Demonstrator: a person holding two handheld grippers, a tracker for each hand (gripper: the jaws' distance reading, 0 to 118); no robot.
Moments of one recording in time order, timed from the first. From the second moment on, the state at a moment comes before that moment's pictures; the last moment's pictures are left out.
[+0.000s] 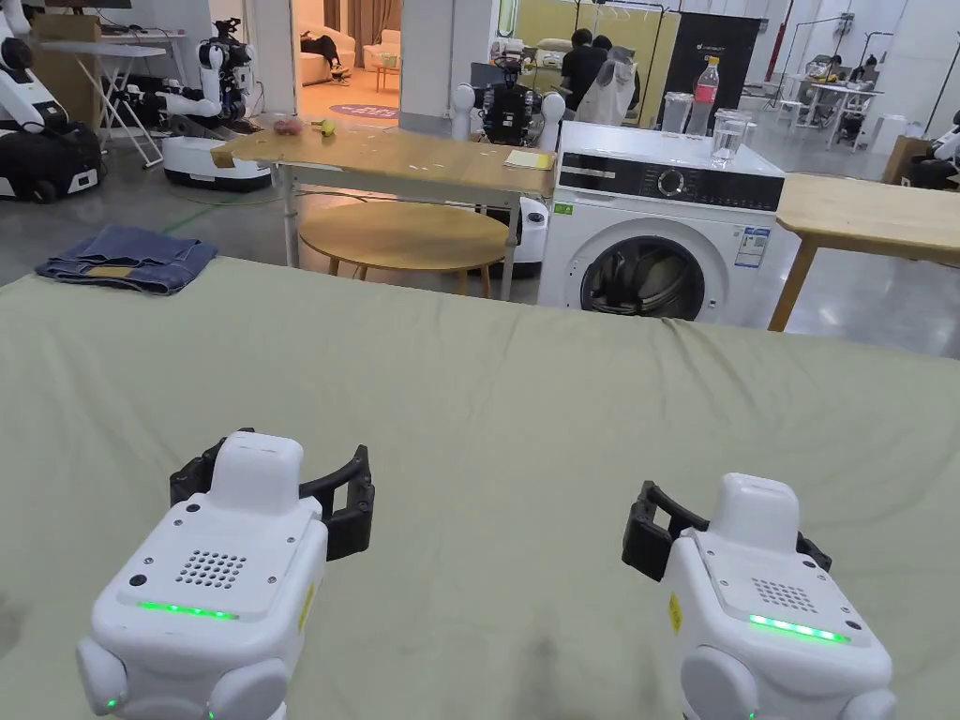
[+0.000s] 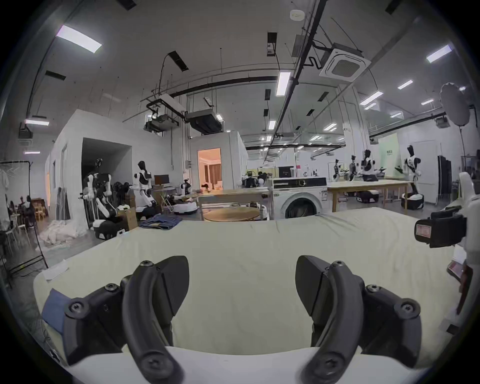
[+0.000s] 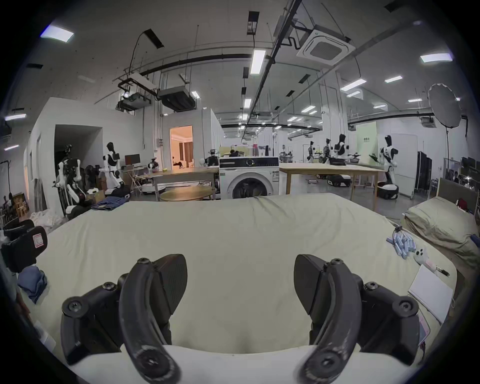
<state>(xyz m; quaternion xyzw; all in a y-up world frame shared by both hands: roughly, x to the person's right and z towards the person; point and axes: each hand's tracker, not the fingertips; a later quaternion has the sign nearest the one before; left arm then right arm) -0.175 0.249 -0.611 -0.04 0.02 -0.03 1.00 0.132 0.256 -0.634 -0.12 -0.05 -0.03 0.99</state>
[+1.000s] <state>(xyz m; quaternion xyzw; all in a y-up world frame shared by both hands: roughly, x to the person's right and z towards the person) -0.184 0.255 -0.618 -0.06 0.01 0.01 1.00 0.132 0.265 -0.645 -0.18 -0.07 -0.06 0.98</state>
